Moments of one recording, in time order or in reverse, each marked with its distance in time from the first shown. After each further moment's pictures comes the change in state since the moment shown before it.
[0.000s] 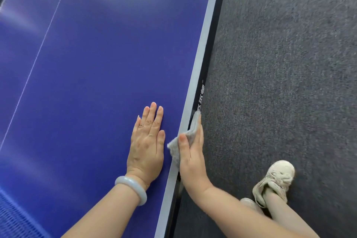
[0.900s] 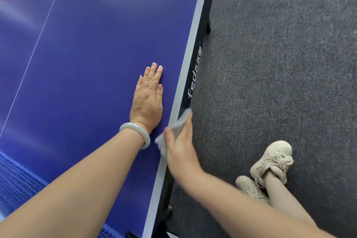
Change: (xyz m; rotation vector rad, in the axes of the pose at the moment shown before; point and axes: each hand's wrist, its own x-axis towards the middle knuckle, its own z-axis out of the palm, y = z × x) left_hand -0.004 -0.005 0.002 -0.109 0.107 0.022; right_hand -0.094 -0.002 0.009 -0.210 -0.181 0.297
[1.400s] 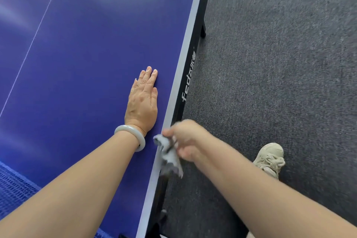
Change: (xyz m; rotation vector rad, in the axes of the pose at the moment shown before) left_hand 0.000 0.000 0.002 -0.024 0.015 -0.015; right_hand 0.021 -0.058 -0.040 0.432 -0.254 0.623
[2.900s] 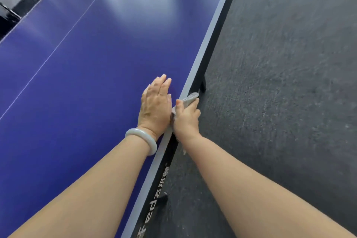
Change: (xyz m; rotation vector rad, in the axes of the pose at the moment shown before) left_hand 0.296 0.095 0.034 0.162 0.057 -0.102; right_hand 0.124 -0.316 -0.062 -0.446 0.409 -0.558
